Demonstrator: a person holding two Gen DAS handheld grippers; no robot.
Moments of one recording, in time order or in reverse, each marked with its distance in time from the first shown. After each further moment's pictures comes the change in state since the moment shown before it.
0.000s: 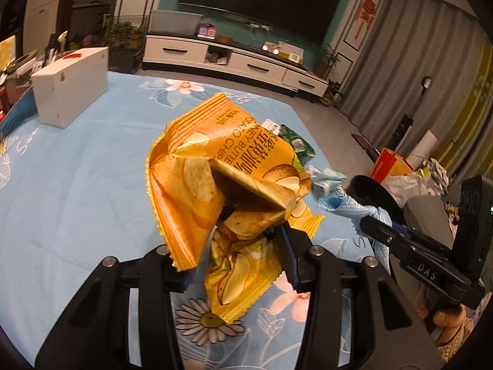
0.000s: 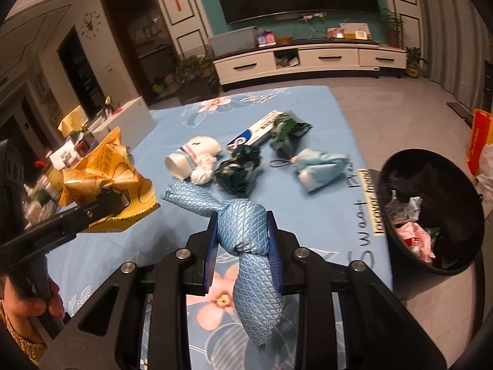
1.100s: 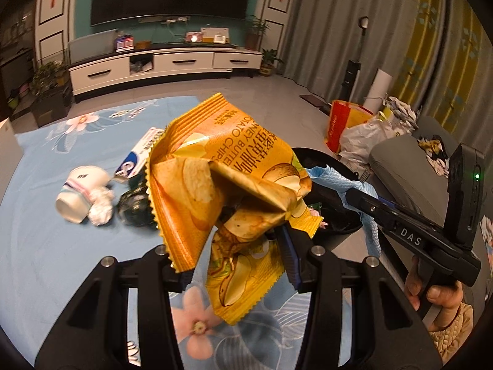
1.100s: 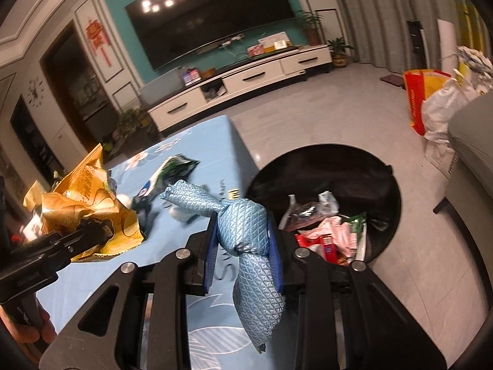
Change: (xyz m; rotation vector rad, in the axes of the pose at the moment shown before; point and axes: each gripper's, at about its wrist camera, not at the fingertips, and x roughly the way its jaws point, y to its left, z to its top) left arm 0.053 -0.158 0.012 0.320 0.067 -0.143; right arm -0.060 -0.137 -0.015 0.282 -0.156 -0.177
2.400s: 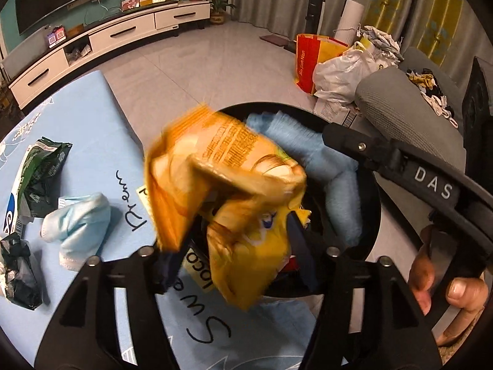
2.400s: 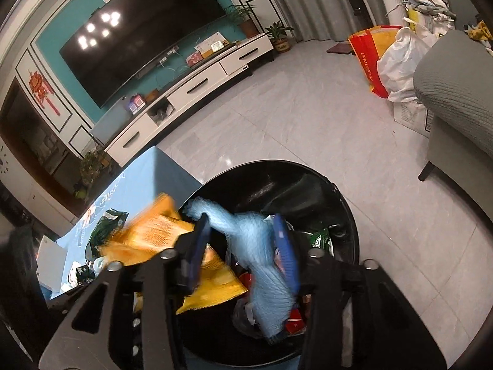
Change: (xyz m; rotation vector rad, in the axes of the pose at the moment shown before) left arm 0.180 -0.096 0.031 0.193 0.245 -0.079; right arm 0.058 -0.102 0.031 0.271 -0.017 -0.108
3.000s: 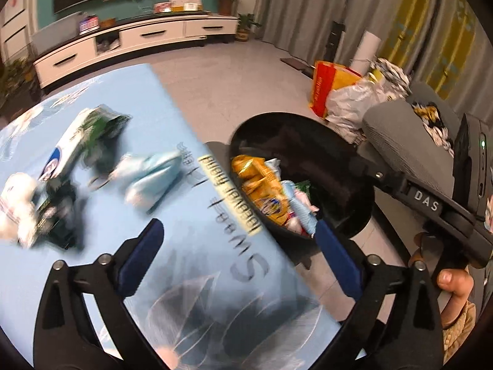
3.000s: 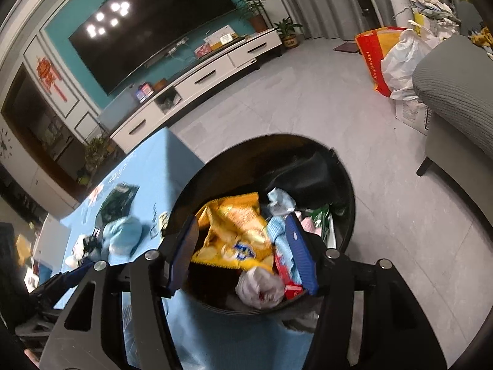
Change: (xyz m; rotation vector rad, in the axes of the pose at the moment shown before) left arm -0.072 0.042 -0.056 -0.150 -0.092 0.020; right arm -0.030 0.015 -0.031 -0.060 0.042 0.014
